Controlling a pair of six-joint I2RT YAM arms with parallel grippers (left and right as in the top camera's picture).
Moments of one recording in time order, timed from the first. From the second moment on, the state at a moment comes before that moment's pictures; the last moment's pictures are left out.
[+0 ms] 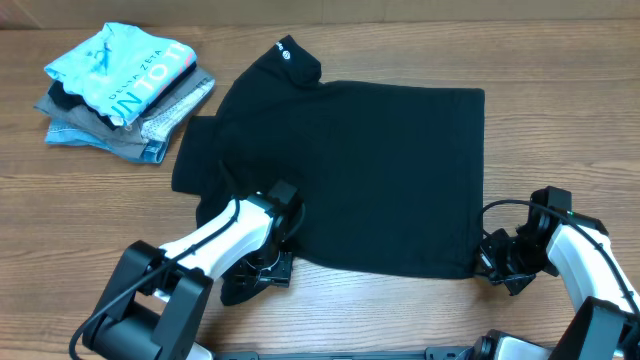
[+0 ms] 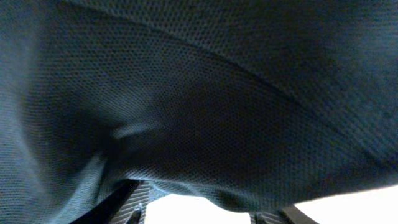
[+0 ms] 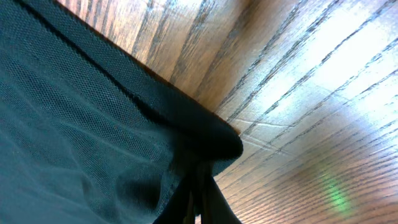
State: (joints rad) left arm -0.52 1.69 0.85 -1.00 0.10 -0.44; right arm -0.33 1.41 0.66 -0.95 -0.28 0.60
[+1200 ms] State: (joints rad) left arm -0.48 1.72 1.05 -1.40 0.08 -0.45; right arm -0.33 1.34 0.77 -1.06 -0.28 0.58
